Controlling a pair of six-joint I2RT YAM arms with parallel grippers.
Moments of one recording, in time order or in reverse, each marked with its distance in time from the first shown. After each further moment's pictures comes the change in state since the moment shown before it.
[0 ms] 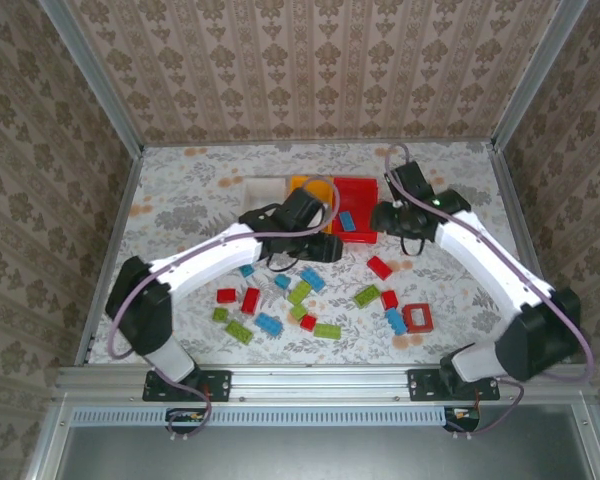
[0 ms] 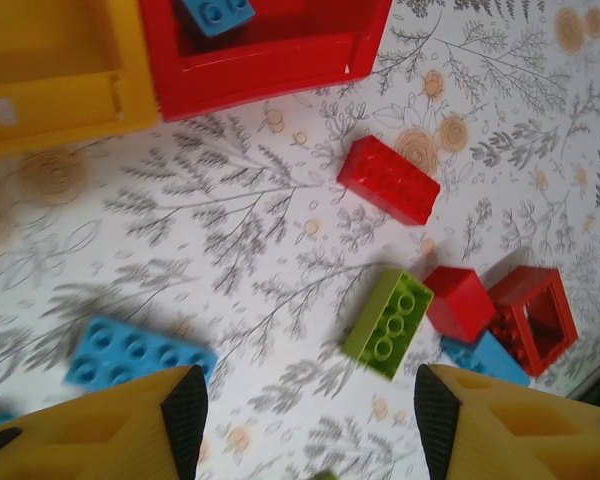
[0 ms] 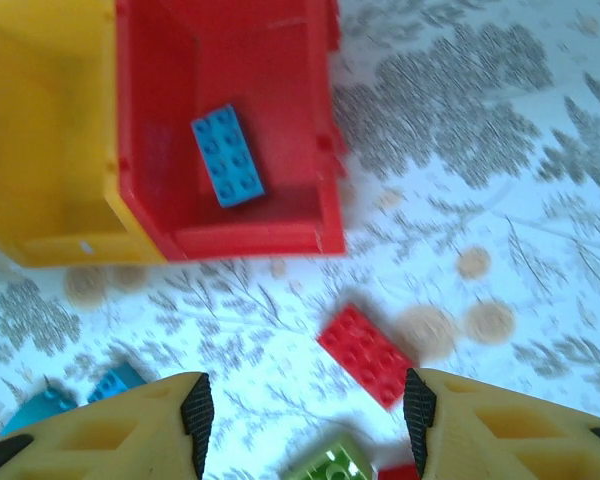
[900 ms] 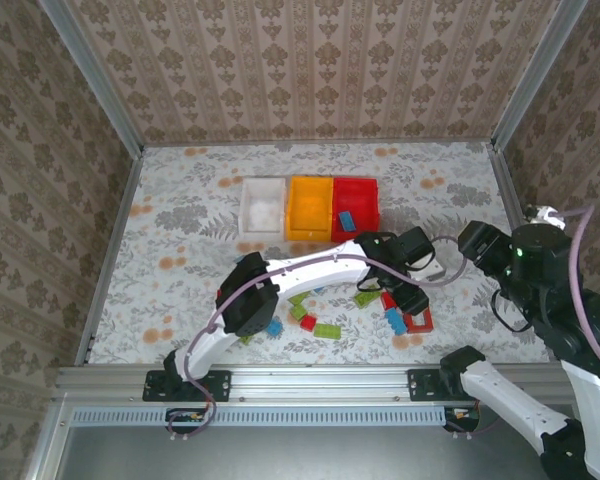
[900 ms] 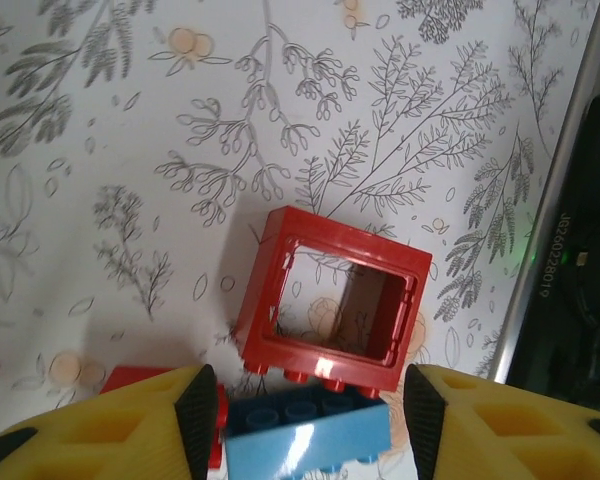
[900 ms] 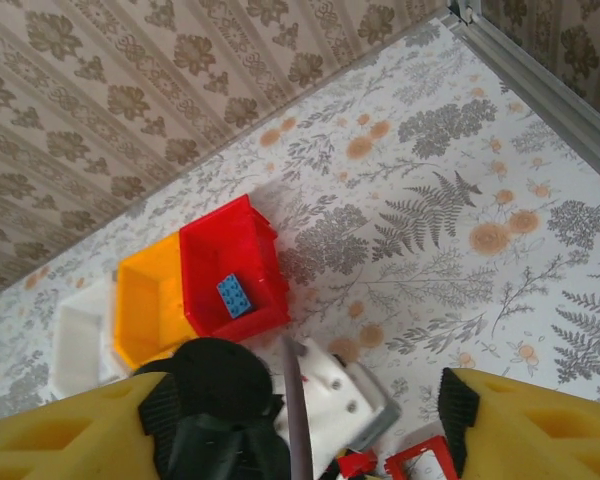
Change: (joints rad) left arm -0.356 0.614 0.713 -0.222 0.088 0.512; right arm 0.000 -0.621 0.235 -0.413 0.296 0.196
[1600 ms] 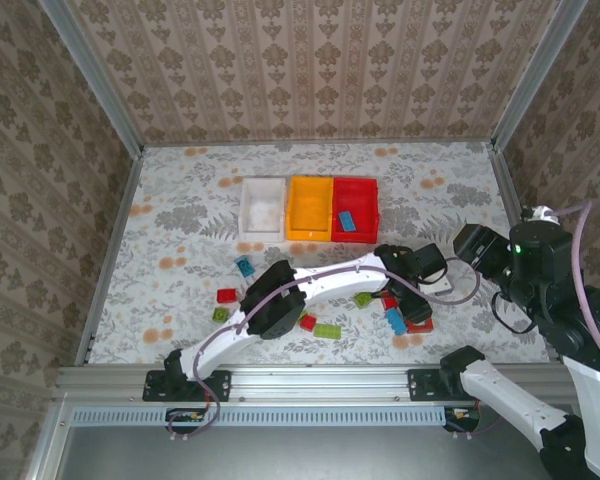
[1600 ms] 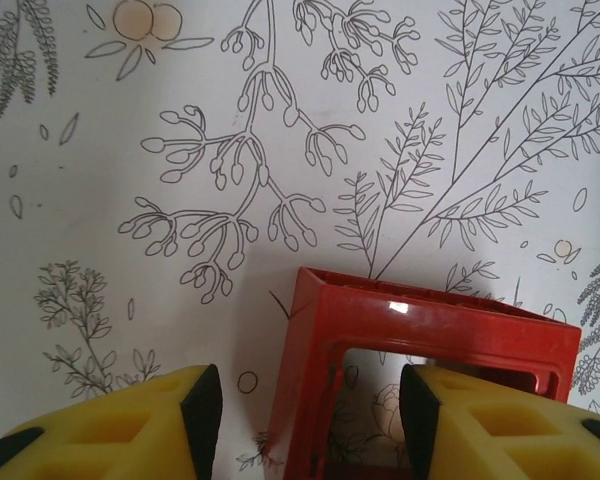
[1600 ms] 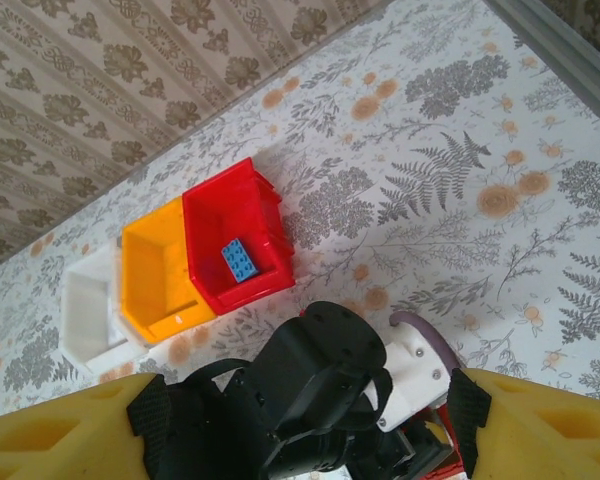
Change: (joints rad) left arm -0.033 0.197 0.162 -0.027 -0.090 0.114; right arm 0.000 0.040 0.042 -0.073 -0.067 0.024
